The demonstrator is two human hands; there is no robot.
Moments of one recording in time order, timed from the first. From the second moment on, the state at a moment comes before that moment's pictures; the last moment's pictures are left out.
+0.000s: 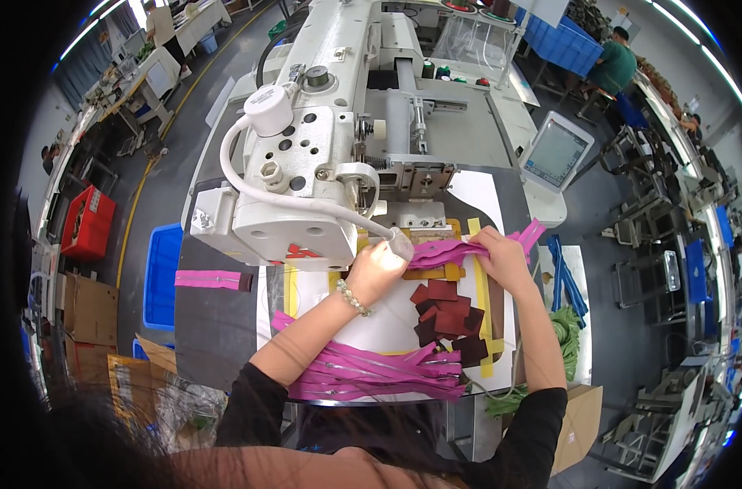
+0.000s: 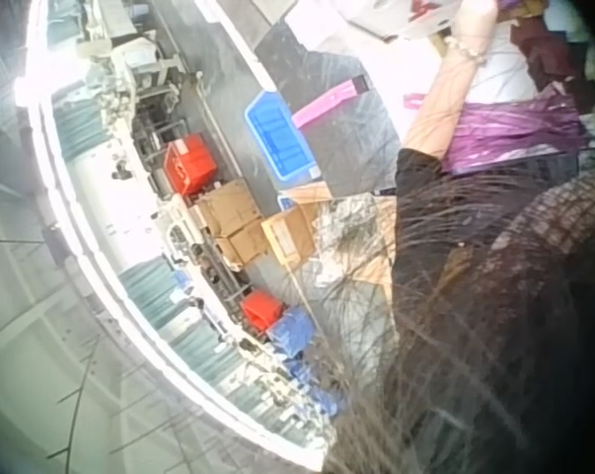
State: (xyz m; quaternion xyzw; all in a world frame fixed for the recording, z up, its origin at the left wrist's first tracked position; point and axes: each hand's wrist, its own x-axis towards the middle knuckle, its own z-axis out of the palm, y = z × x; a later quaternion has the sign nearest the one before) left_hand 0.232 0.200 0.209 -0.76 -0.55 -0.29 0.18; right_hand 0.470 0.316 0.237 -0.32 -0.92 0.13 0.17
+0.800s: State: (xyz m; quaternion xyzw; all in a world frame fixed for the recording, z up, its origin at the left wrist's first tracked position) left_hand 0.237 0.146 0.245 -0.73 -0.57 -0.36 -0.08; right_hand 0.409 0.261 0.270 -0.20 -0.89 0.37 0.19
